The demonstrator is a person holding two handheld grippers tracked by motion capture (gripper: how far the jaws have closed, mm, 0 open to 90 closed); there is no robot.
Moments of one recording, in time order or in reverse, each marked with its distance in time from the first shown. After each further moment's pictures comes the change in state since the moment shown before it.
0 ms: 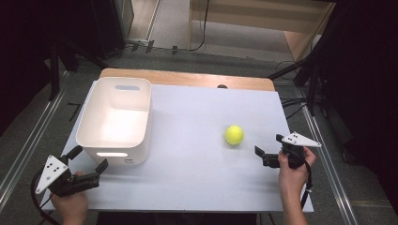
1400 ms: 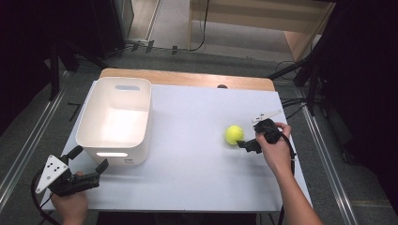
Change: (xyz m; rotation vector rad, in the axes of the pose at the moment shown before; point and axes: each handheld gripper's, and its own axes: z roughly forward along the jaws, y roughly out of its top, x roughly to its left) left arm 0.000 0.000 0.001 0.001 -0.004 -0.005; right arm 0.009 0.056 0.074 0.393 0.158 -0.161
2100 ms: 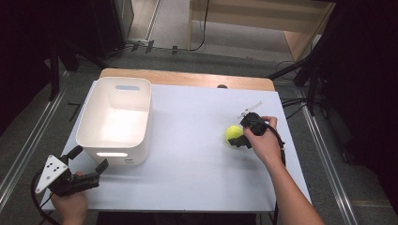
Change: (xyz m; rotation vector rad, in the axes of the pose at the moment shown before) left arm 0.000 0.000 0.000 -0.001 -0.001 -0.003; right arm 0.007 0.034 0.028 0.169 0.004 -0.051
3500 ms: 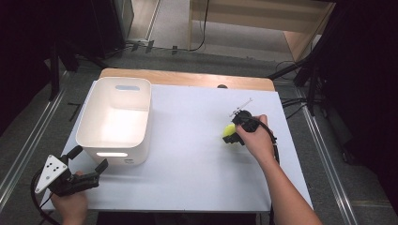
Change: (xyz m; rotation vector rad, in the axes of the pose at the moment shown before) left arm 0.001 0.000 0.000 -0.003 -0.003 0.000; right arm 0.007 0.021 0.012 0.055 0.044 -0.017
